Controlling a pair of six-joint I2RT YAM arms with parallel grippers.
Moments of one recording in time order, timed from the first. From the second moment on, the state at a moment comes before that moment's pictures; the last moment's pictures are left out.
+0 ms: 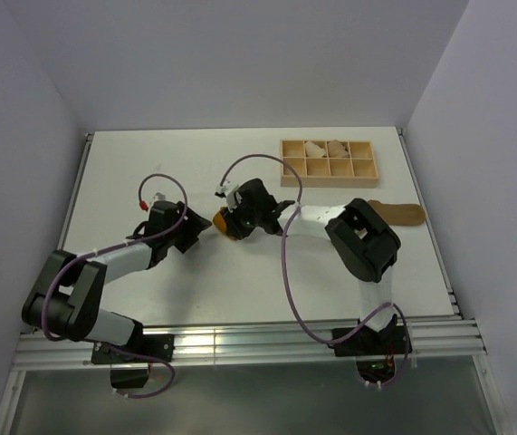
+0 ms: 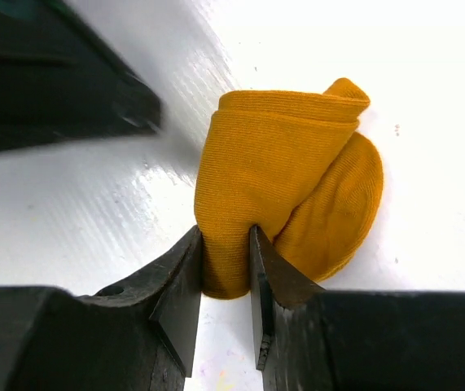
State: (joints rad) left arm -0.37 1.45 0.56 0.18 0.03 -1.11; right arm 0.76 1.95 1.16 0.05 -0.24 -0.05
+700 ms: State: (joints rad) left arm -0.36 1.40 0.46 0.42 0.10 -1.09; right arm 0.53 2.13 1.25 0.06 -0.88 0.35
